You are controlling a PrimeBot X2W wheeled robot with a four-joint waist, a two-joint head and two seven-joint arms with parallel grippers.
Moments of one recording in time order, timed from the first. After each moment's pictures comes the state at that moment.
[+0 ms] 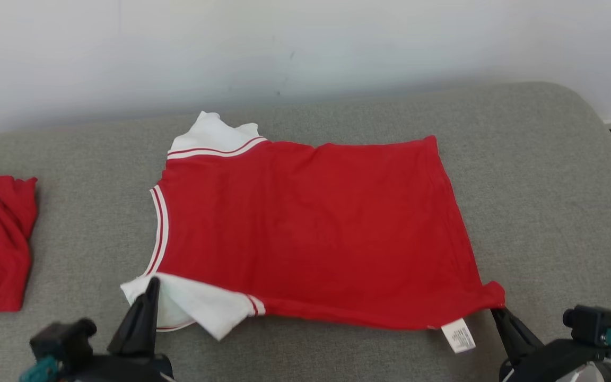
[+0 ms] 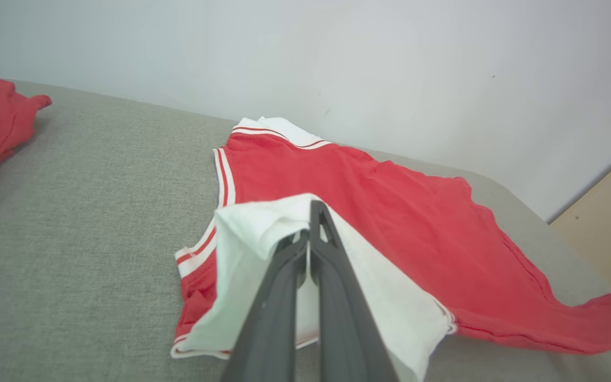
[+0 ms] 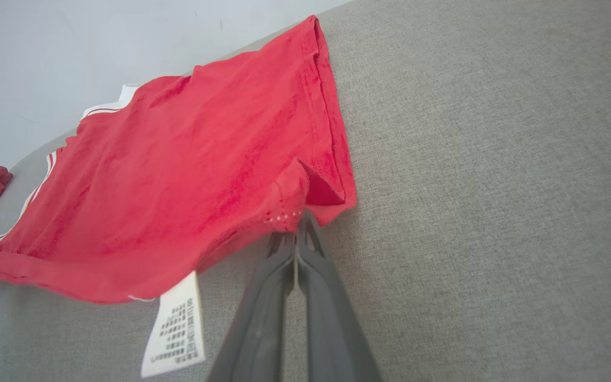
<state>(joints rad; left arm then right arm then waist) -0.06 0.31 -0.26 0.07 -0.68 -0.03 -0.14 0.07 -0.22 -0.04 0.05 0.53 0.13 0.22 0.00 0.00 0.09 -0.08</state>
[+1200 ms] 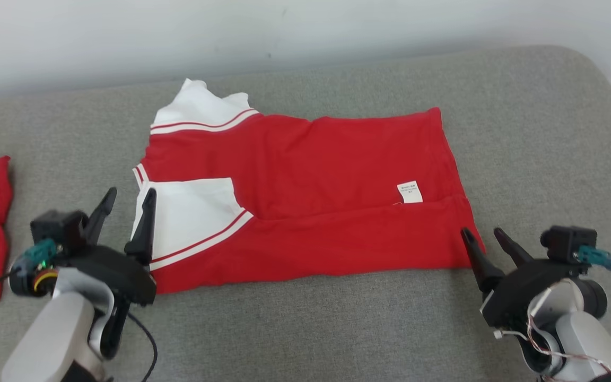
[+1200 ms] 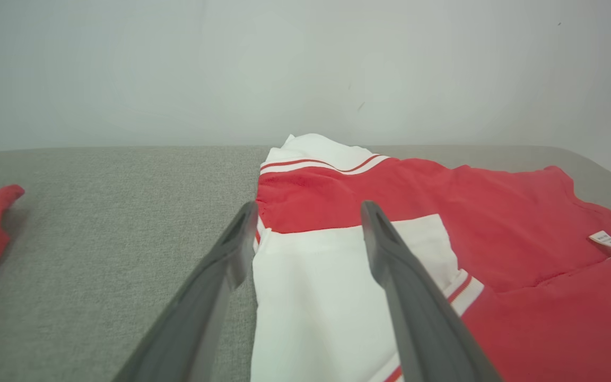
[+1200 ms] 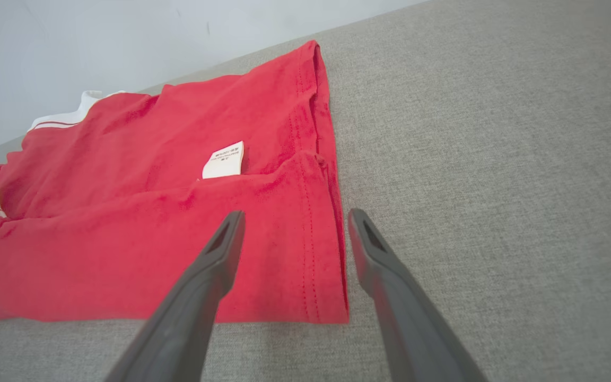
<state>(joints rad) -0.62 0.34 -0.41 0.68 -0.66 -0.13 -0.23 -0.33 -0.30 0.09 0.40 0.52 0.13 0.13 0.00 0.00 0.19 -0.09</state>
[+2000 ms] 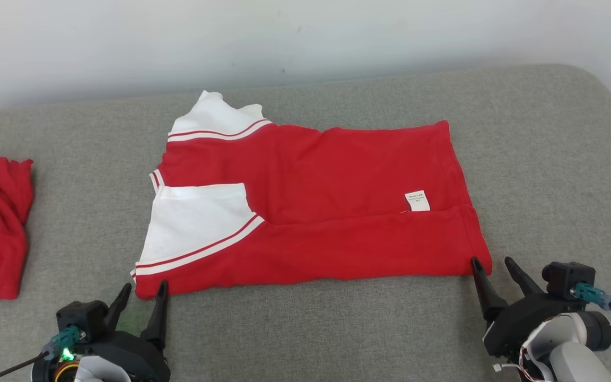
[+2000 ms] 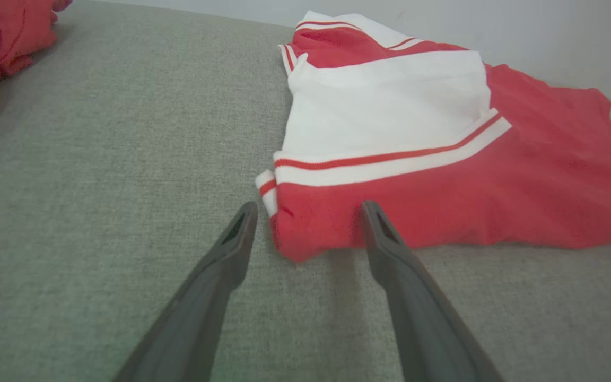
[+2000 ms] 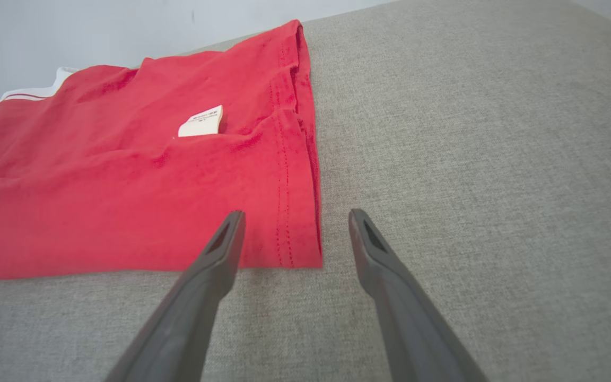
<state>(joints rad) -0.36 0.31 -0.40 0.66 -0.68 -0.08 -0.25 -0.25 -0.28 0.05 0.49 0.43 0.13 0.00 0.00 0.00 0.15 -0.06</state>
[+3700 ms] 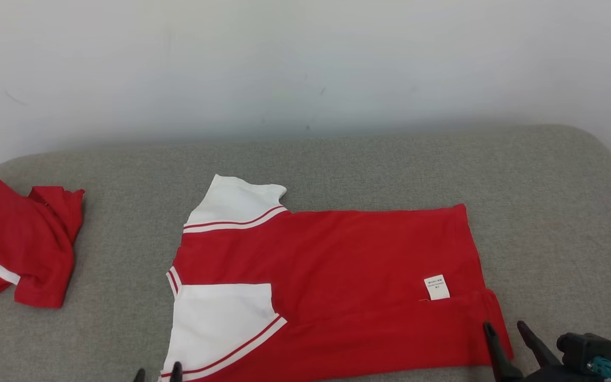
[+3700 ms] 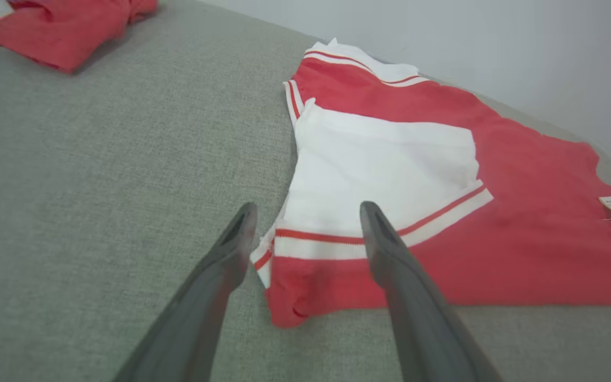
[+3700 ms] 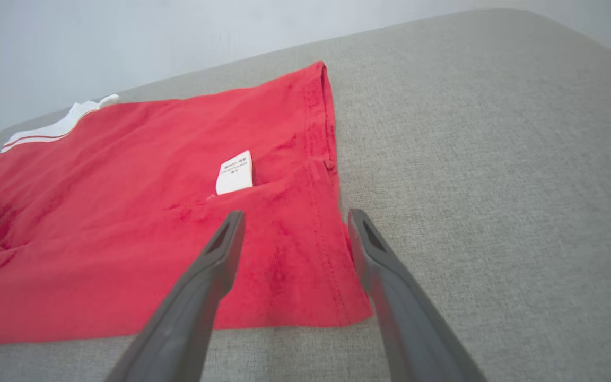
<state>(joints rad) 0.03 0.23 -0.32 0.38 -0.64 0.01 -0.26 0.03 -0.25 0.01 0.31 0.41 0.13 -0.01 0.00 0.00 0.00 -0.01</state>
